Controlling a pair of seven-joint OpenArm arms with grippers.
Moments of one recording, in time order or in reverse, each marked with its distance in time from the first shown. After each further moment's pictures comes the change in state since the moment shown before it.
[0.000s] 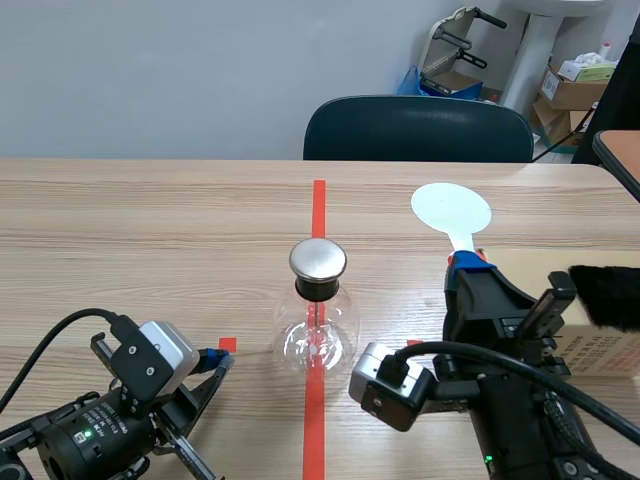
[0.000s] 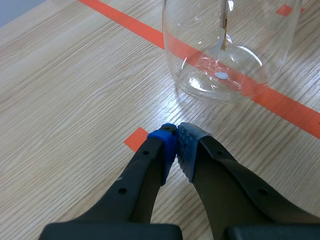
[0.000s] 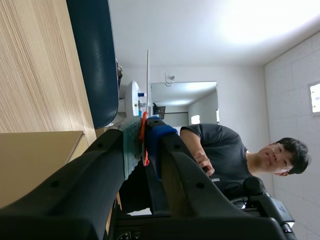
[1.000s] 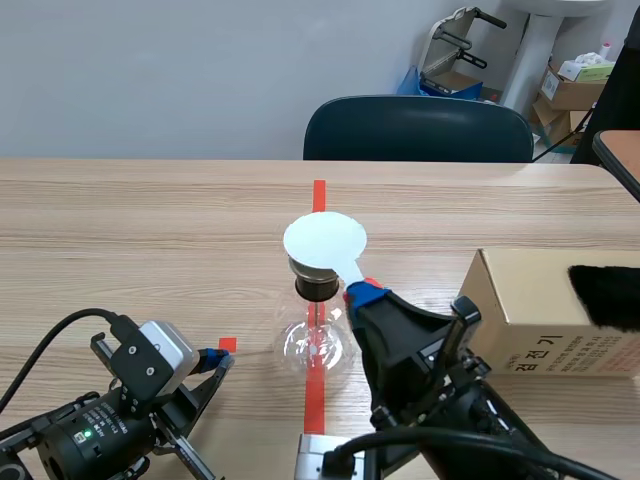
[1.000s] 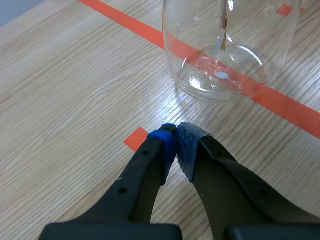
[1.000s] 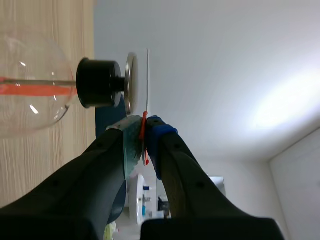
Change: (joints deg) left arm 0.0 0.0 0.0 0.0 0.0 0.0 0.0; right arm 0.0 0.0 0.0 0.0 0.0 2.3 27.1
